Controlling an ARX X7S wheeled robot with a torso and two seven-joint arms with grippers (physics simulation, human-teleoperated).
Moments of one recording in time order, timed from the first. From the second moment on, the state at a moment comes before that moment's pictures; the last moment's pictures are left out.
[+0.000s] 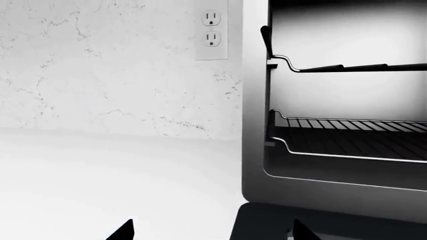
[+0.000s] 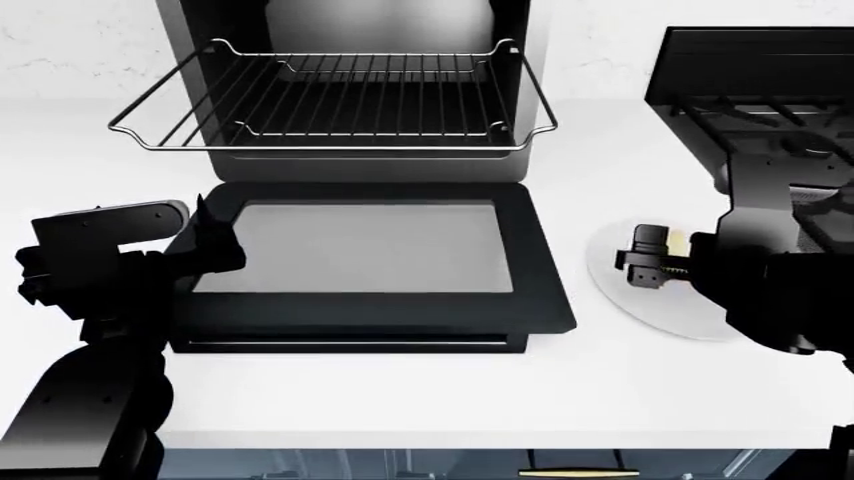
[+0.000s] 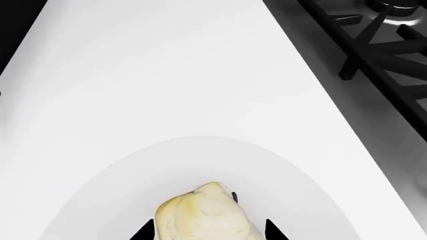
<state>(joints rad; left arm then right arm) -0.45 -0.27 -0.09 0.31 -0.22 -0.63 -0.22 0.94 0.55 -0.04 0.05 1.05 1.38 0.65</state>
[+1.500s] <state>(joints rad) -0.45 -0.29 -0.08 0.32 -0.26 -0.64 -0.24 1.53 0.44 -0.27 0.00 1.12 1.39 0.65</state>
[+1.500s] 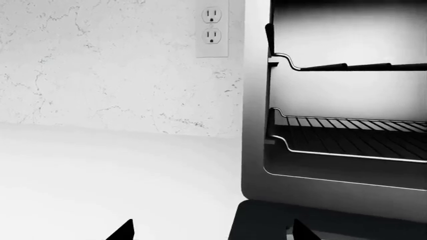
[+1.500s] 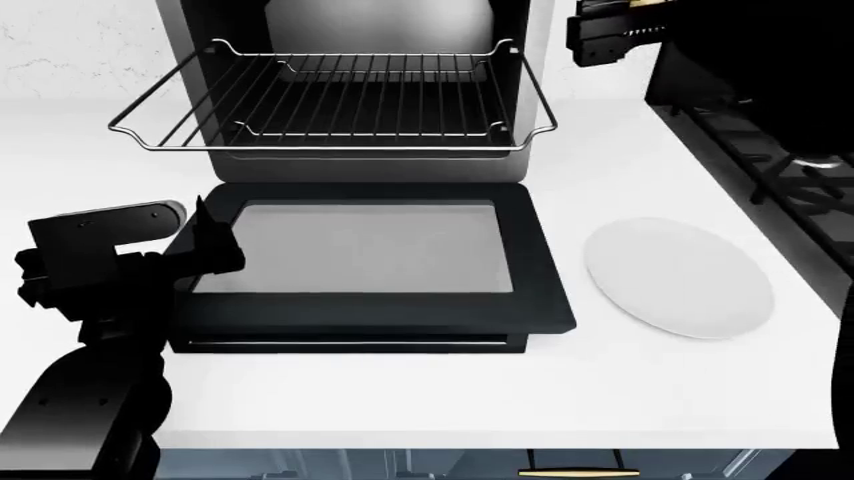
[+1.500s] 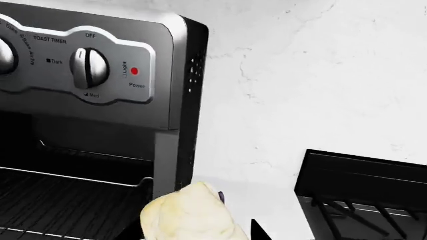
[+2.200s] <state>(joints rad) -0.44 -0.29 -0.08 0.32 -0.27 -0.64 -0.25 1.55 0.32 -0.36 0.04 1.15 1.30 0.53</state>
